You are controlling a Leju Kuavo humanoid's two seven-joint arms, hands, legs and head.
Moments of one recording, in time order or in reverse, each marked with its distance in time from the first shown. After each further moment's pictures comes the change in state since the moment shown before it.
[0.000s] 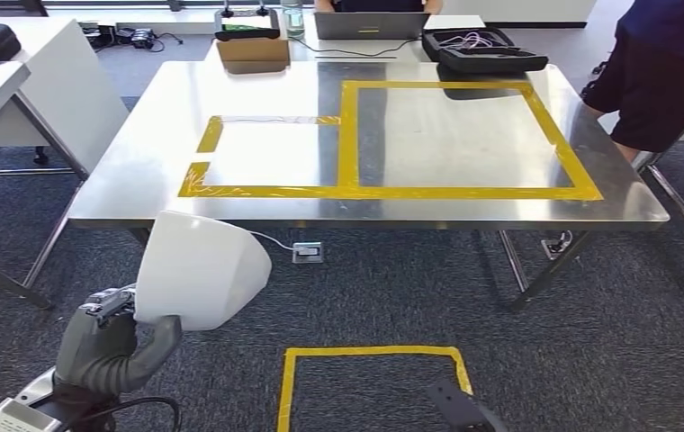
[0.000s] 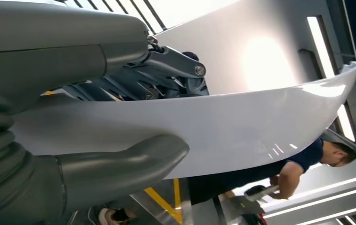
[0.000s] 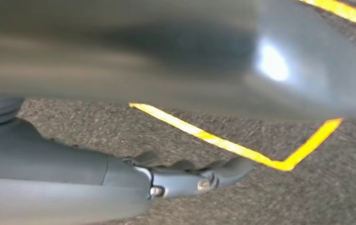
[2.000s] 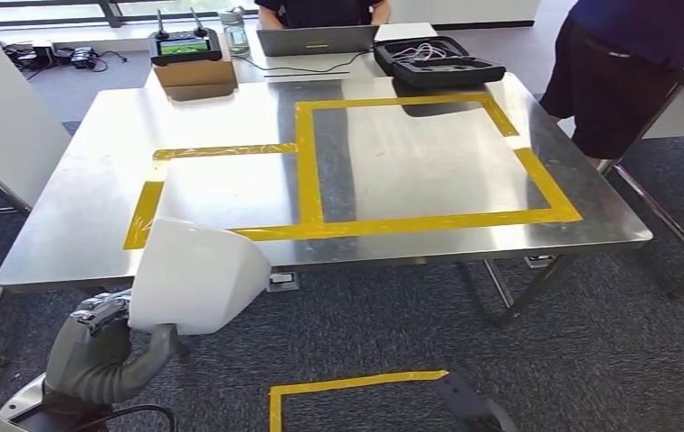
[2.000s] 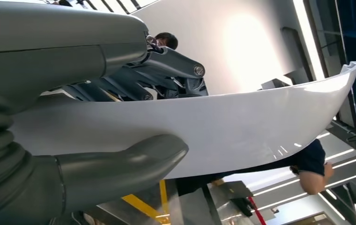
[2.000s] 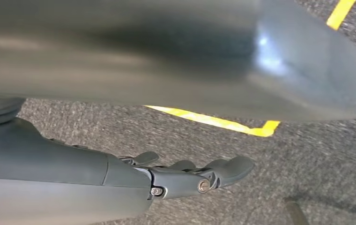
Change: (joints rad) left arm 0.025 0.010 -0.002 -0.062 -0.023 -0.019 0.017; right arm -0.013 0.003 -0.044 -0.001 0.012 -0.036 0.008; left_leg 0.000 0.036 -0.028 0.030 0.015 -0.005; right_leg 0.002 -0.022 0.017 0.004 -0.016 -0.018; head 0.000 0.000
